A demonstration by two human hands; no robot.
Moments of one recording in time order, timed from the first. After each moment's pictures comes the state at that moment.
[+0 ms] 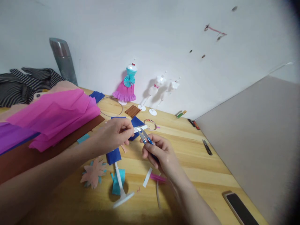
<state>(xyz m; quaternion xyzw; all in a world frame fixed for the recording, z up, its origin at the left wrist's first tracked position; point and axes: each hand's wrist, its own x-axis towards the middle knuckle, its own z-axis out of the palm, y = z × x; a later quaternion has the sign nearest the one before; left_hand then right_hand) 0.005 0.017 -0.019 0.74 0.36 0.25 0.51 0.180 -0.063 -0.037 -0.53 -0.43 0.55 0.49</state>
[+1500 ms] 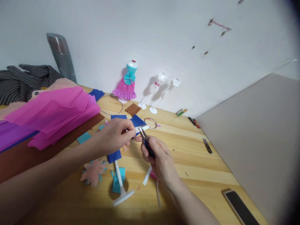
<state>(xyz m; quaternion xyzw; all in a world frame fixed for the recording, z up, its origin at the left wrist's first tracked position) 0.008 0.014 -0.020 0.77 0.37 0.24 0.47 0.171 -0.068 -0.056 -0.51 -0.45 0.50 0.53</state>
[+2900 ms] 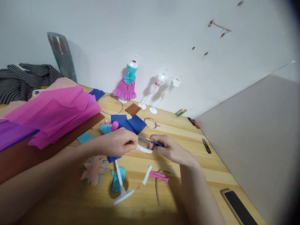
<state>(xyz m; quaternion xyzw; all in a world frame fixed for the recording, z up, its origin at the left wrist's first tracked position) 0.011 0.023 -0.043 0.90 0.16 0.12 0.38 0.236 -0.044 -0.026 -0.52 -0.72 0.41 0.22</state>
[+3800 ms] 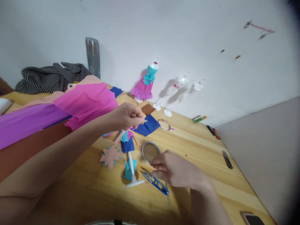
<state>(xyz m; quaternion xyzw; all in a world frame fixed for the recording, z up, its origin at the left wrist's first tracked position) -0.024 0.022 0.004 0.75 0.36 0.25 0.50 0.197 -0.078 -0.033 -0.47 -0.79 0.38 0.07</state>
